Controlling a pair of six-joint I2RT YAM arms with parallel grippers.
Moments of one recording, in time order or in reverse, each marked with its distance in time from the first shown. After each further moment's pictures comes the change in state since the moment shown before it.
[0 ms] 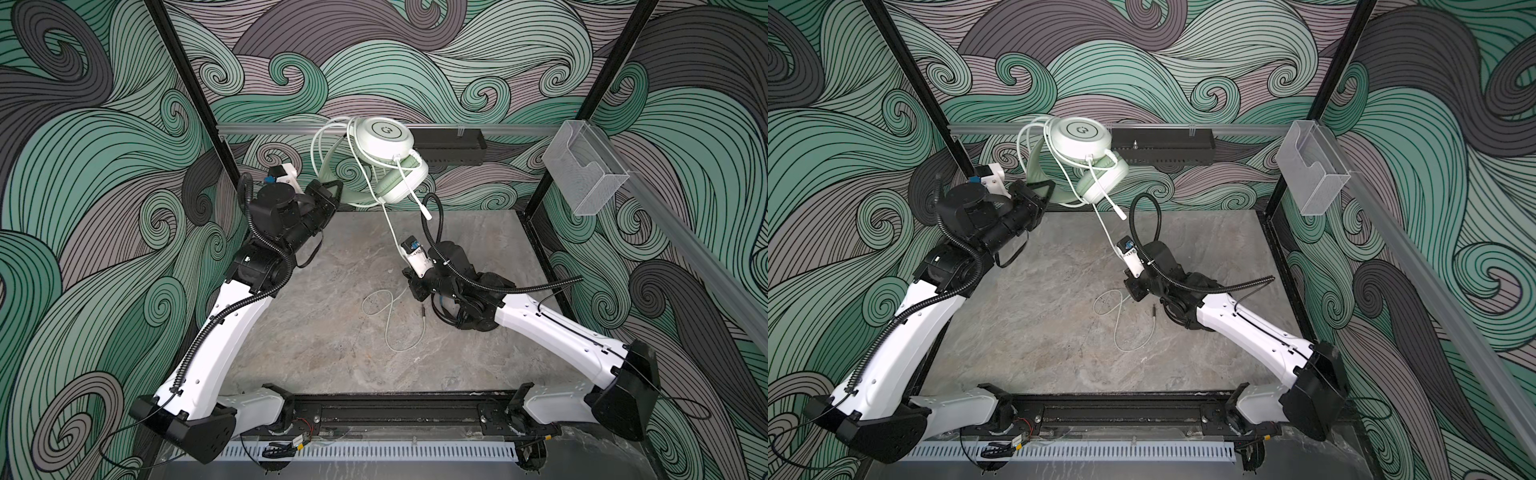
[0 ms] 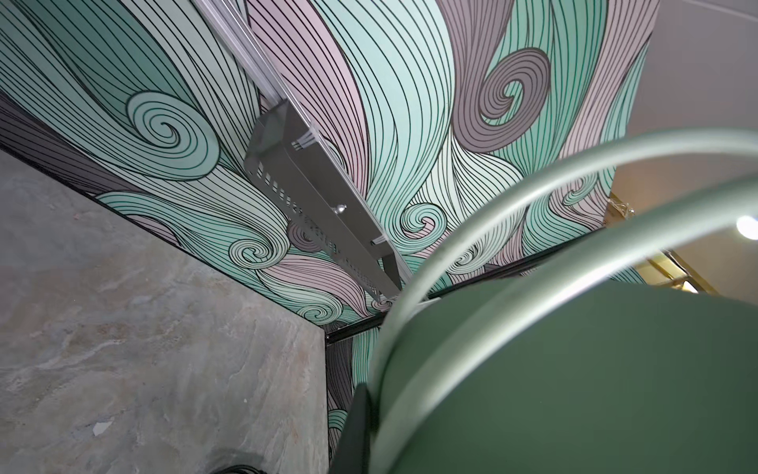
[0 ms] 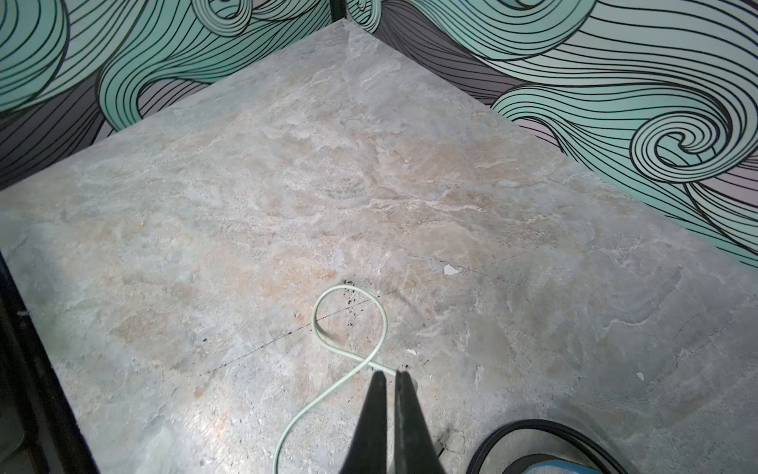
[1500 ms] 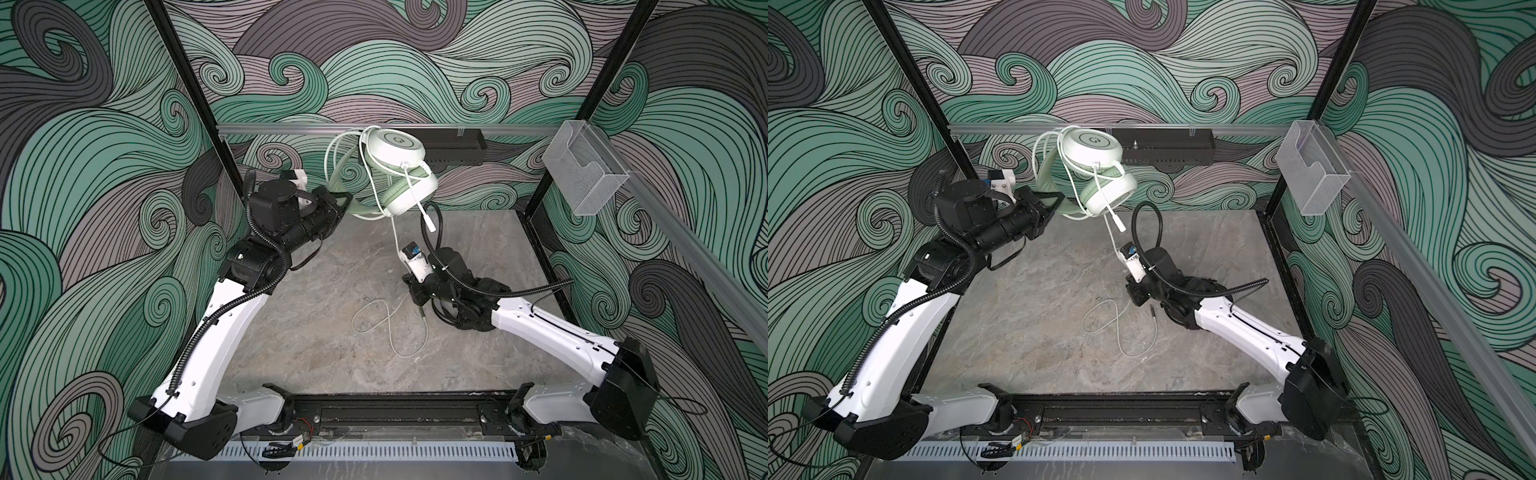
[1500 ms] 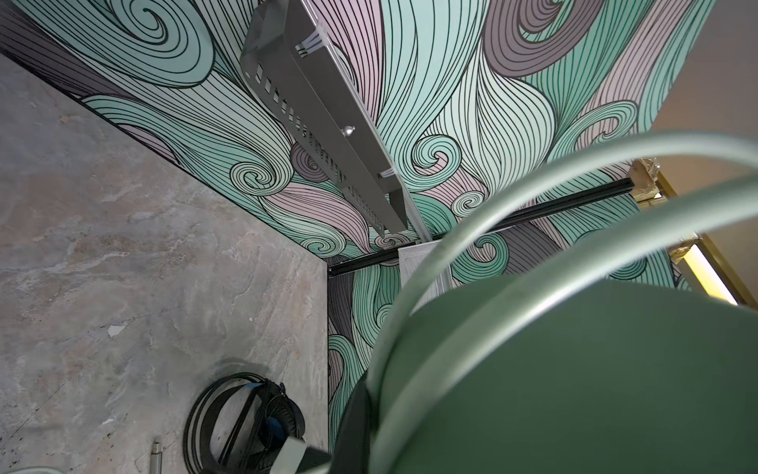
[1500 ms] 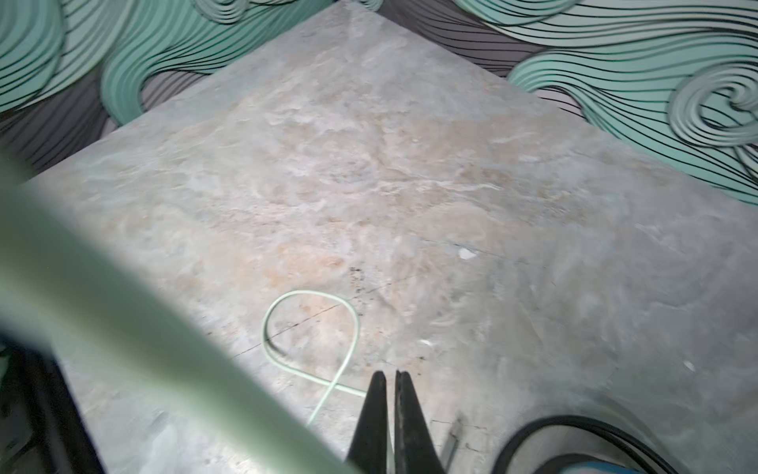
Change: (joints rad) left arm -0.011 0.000 0.085 -0.195 0.213 -0.056; right arm -0.106 0.025 -0.087 0.095 -0.063 0.079
